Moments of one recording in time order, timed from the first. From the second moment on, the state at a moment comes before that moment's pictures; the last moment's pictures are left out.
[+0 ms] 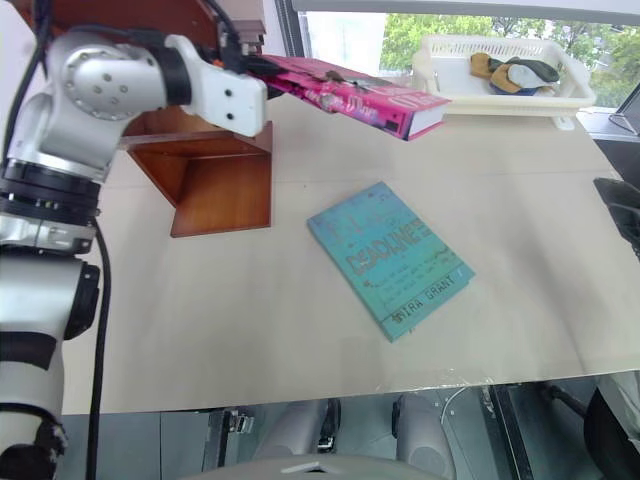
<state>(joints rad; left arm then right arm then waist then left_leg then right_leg) -1.22 0.85 -0.28 0.40 0.32 -0.46 -0.96 -0.30 -0.96 -0.61 0.43 0.95 0.66 1.53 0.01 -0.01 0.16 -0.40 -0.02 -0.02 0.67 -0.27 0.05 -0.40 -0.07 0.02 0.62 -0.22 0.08</state>
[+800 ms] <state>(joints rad) -0.74 1.24 0.04 0.03 0.17 -0.26 -1.06 -0.52 -1.05 -0.39 0.68 0.91 0.58 1.55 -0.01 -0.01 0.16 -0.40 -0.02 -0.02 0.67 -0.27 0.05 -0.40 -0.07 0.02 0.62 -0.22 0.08</state>
